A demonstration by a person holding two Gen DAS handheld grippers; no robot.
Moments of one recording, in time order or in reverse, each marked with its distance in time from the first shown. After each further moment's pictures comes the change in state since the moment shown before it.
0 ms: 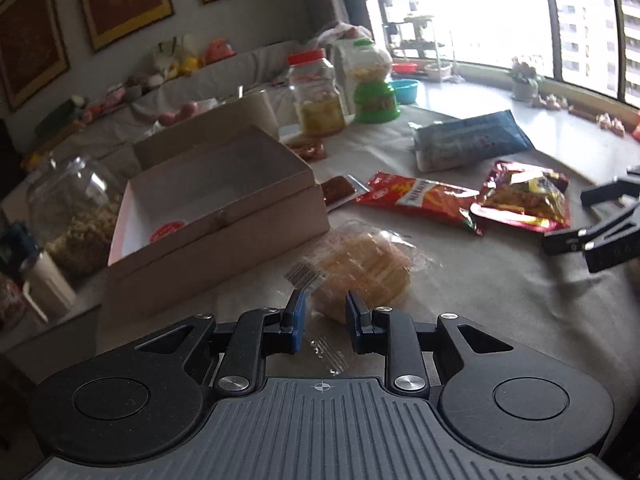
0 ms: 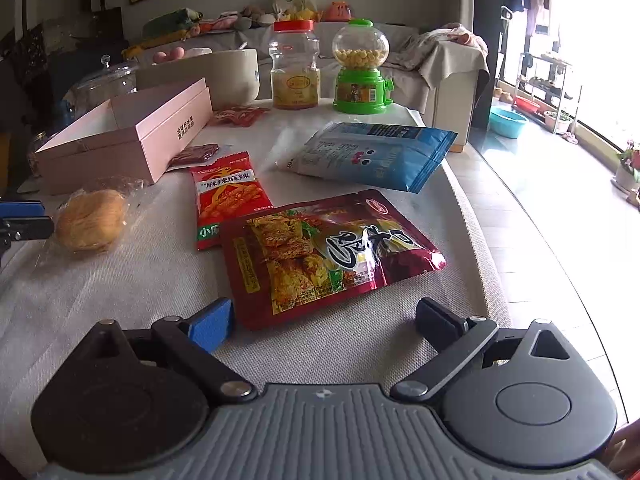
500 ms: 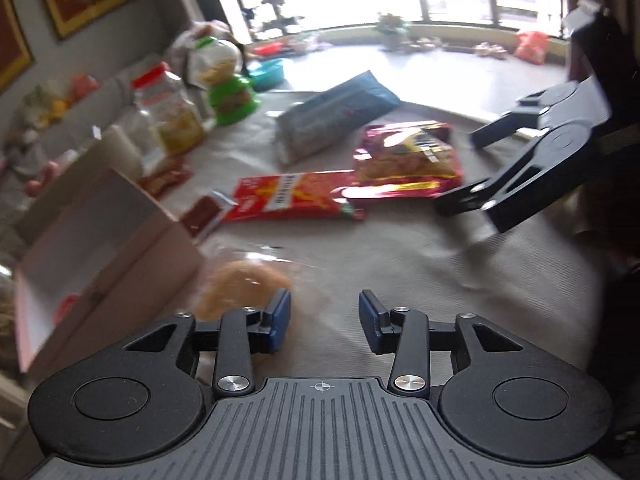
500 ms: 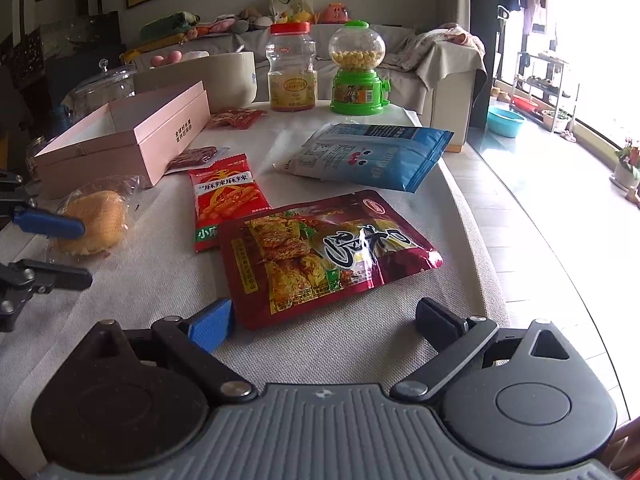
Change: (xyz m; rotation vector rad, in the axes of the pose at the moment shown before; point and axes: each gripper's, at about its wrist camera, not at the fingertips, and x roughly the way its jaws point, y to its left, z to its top) left arm 0.020 -0.043 0.016 0.343 0.068 -0.314; right arm -0.002 -0.002 -0.001 0.008 -0.007 -0.001
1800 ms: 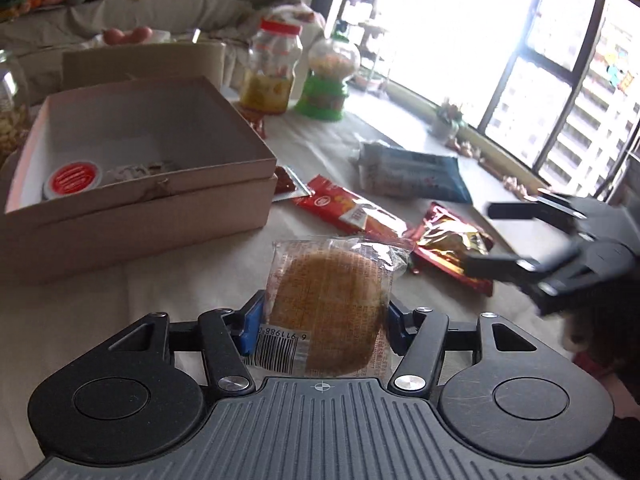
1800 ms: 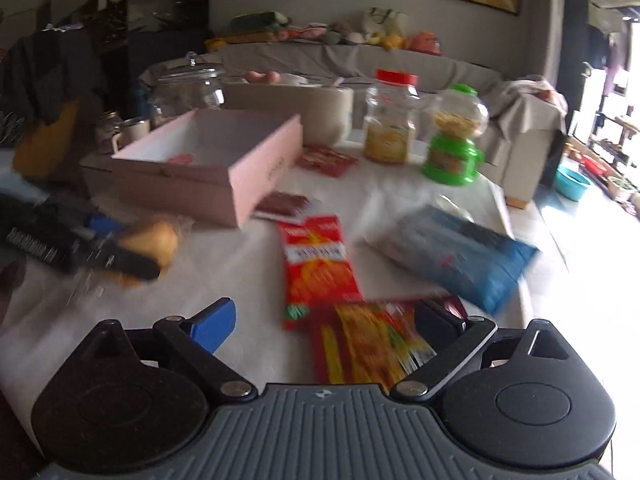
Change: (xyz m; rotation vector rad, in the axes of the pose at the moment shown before) left arm -0.020 0.083 -0.044 -0.575 -0.118 -0.111; right arm -0.005 0.050 0.065 -0.225 -0.030 0.181
